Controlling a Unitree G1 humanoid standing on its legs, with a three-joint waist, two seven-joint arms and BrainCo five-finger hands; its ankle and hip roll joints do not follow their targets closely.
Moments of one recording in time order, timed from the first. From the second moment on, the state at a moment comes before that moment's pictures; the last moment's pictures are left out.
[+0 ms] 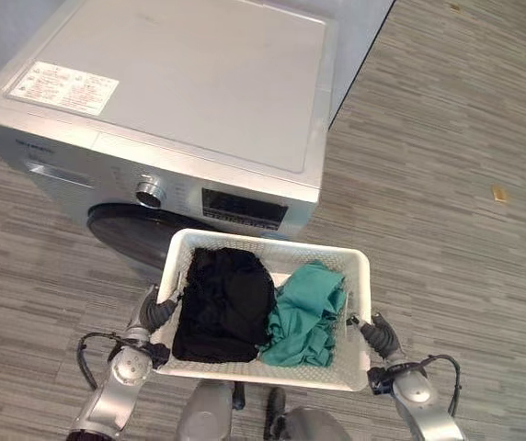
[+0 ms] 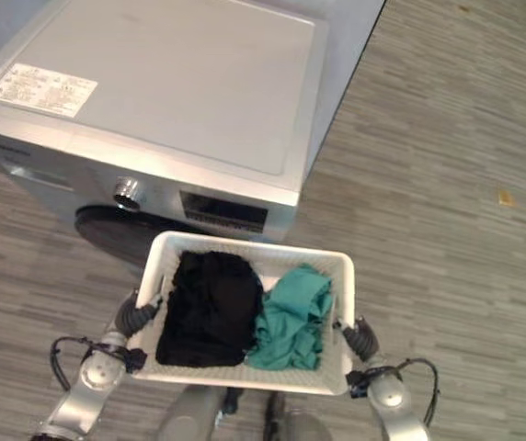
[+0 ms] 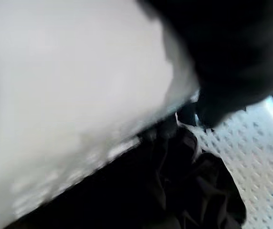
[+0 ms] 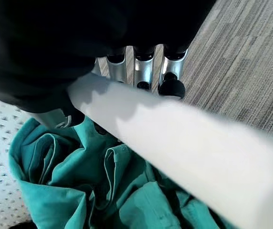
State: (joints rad) left arm 0.06 0.47 -0.12 0.11 0.20 0.02 0.19; right arm 0.19 -0.32 0.14 0.14 0.01 0.02 -0.08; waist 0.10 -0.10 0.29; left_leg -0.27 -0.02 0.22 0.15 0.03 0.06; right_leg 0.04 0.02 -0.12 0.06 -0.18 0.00
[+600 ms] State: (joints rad) left arm 0.10 0.48 0.02 -0.19 0.28 -0.02 0.19; right arm 0.33 -0.49 0.02 -0.25 0.05 -0.03 0.05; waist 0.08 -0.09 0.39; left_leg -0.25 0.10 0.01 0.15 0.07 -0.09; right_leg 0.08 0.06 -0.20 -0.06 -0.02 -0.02
